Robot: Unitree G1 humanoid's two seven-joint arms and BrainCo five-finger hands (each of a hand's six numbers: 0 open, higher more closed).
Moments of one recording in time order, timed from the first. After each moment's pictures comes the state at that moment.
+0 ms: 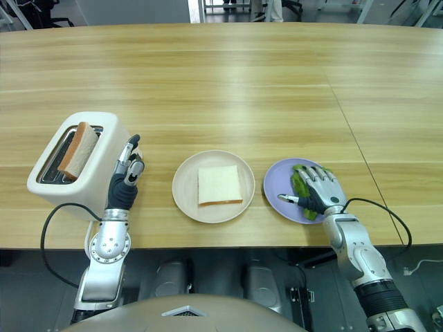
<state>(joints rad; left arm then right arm) 0.28 0.09 -0.05 -0.40 0.35 -0.04 0.10 0.08 -0.66 0.19 0.10 -0.91 0.03 -0.08</state>
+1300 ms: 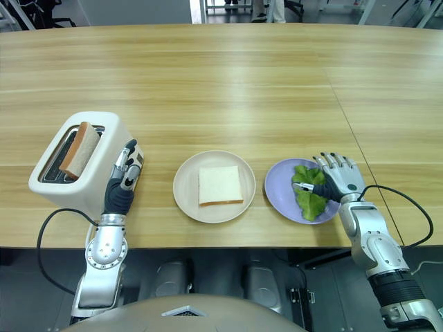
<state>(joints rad) 0.33 0.09 -0.02 -0.43 0.33 -0.04 0.09 0.05 -0.76 0.17 0.08 -0.92 0.10 -0.06</state>
